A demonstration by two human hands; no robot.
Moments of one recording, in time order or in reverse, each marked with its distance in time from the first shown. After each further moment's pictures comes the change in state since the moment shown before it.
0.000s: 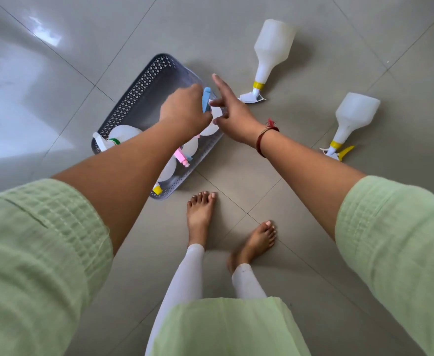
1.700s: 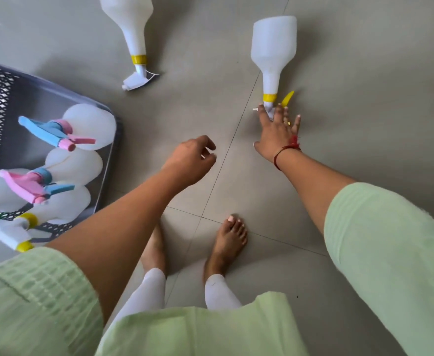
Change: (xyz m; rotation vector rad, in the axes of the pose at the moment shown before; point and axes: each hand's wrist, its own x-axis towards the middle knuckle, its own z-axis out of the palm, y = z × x) left_hand -0.013 0.141 0.211 -0.123 -0.376 0.248; right_hand -0.085 0.297 -0.105 -0.694 0.331 0.541
